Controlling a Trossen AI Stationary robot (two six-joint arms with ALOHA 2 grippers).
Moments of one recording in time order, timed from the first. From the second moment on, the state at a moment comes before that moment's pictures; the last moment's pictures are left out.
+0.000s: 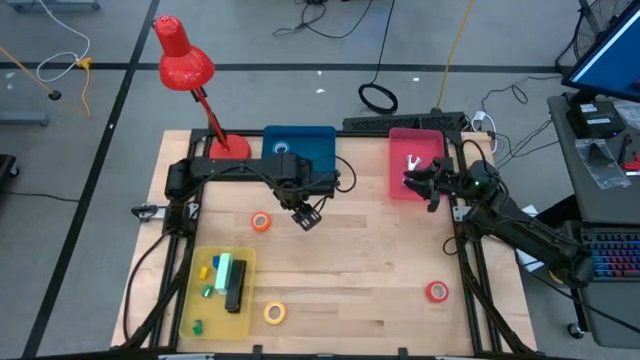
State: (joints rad) left arm 0.06 1.97 1.91 -1.51 0.00 -0.64; right arm -0.72 0.29 0.17 0.08 -0.48 0.36
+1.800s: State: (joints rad) left arm 0.14 1.97 1.52 -1.41 0.03 -0.67; right arm -0.47 0.00 0.08 -0.16 -0.02 0.41
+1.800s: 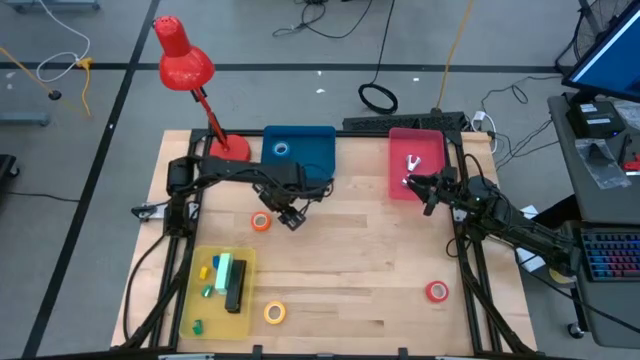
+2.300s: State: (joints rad) left arm 0.15 1.97 1.32 -1.25 0.15 -0.72; right arm -0.47 0.00 0.08 -0.18 0.03 0.42
